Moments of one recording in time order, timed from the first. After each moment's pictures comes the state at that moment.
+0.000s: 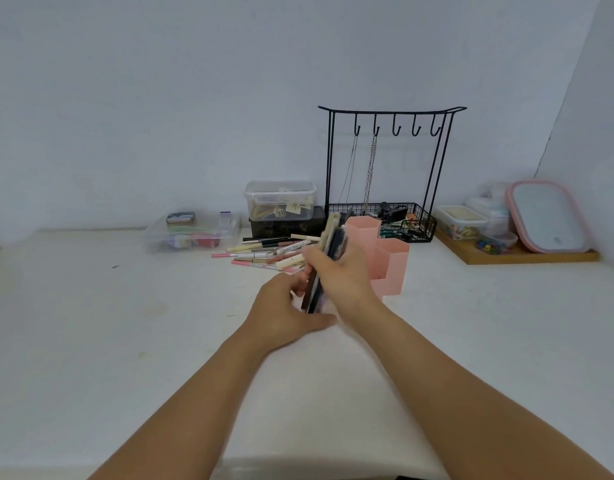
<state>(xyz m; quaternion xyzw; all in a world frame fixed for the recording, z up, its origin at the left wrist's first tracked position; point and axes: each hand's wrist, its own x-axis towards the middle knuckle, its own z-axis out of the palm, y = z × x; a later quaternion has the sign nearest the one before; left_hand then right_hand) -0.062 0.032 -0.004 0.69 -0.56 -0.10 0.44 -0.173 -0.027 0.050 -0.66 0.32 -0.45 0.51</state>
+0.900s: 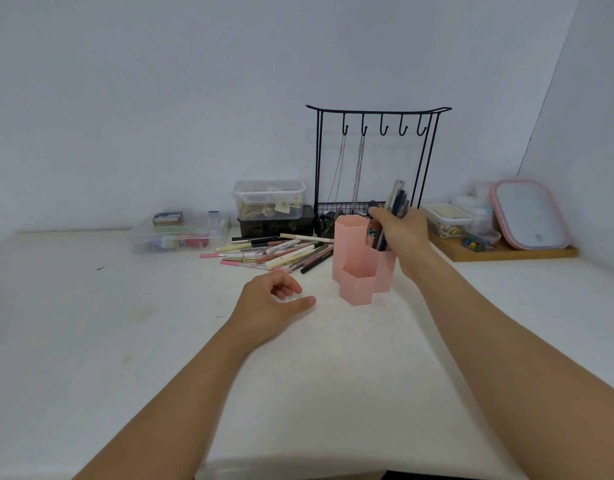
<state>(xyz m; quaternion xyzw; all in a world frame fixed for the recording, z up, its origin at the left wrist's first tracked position) -0.052 0.027 -0.006 0.68 -0.51 -0.16 0.50 -0.229 -0.144 0.077 -0.59 0.44 -0.52 0.43</state>
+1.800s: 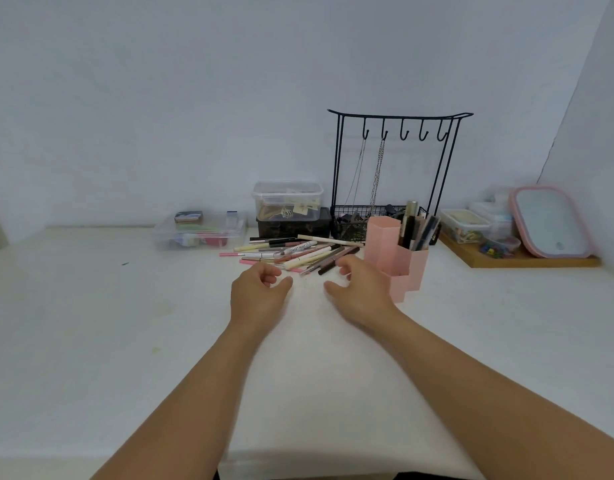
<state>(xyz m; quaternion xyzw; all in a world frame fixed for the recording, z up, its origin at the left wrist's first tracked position) -0.025 0.029 -0.008 0.75 -0.37 -0.06 0.55 -0.183 -0.070 0.009 -0.83 0.42 -0.32 0.20</state>
